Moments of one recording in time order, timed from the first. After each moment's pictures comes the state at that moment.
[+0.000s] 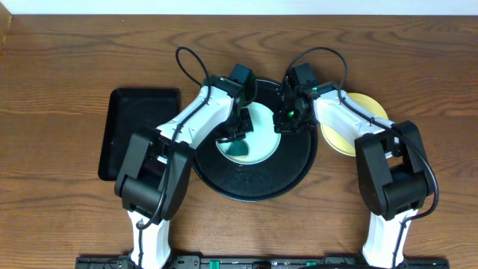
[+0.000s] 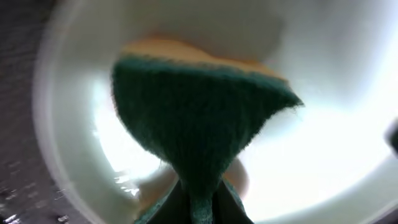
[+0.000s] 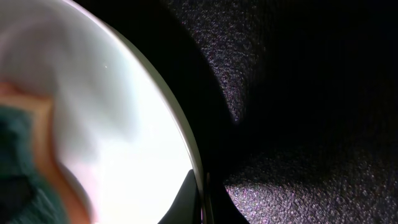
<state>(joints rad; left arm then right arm) -0.47 2.04 1.47 -0.96 0.13 -0.69 0.38 2.06 1.35 -0.64 -0.33 0.31</state>
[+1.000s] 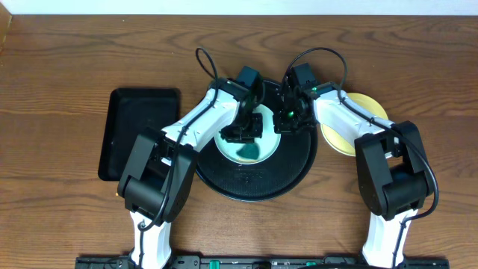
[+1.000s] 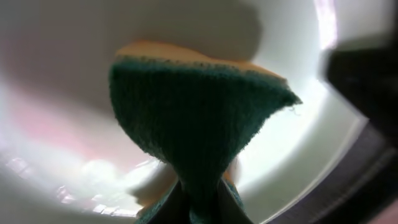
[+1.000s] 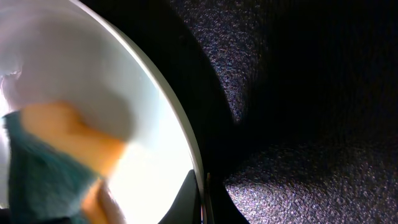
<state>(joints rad) -0.51 2.04 1.47 -0.91 0.25 -0.45 0.38 2.06 1.35 -0.64 -0.33 0.31</state>
